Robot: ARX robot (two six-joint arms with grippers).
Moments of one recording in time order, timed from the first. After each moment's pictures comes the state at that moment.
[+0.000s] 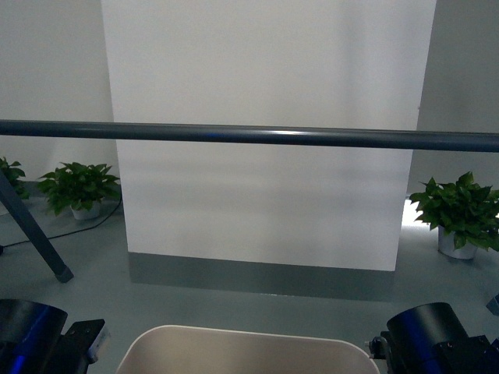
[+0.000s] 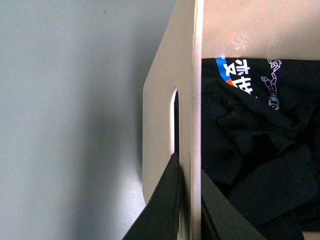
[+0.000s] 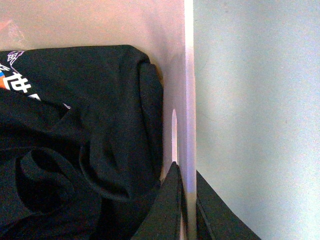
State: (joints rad) left arm -0.03 2.29 0.97 0.49 0.13 -0.07; right arm 0.22 2.29 1.03 0.28 0.12 0.22
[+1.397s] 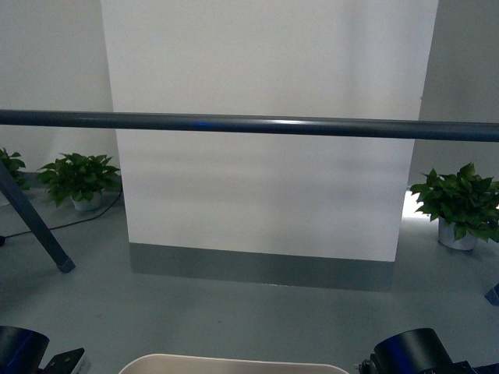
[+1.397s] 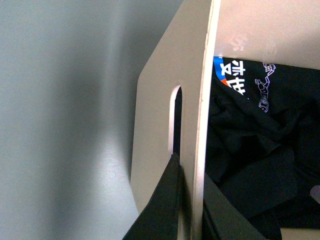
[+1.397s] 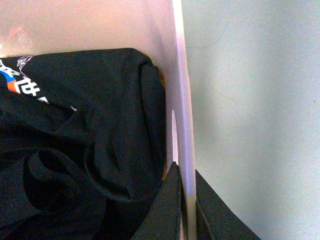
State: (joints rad) left arm 0.04 2.42 1.01 0.44 0.22 -0.13; right arm 0.23 2.38 1.04 0.31 0.10 0.24
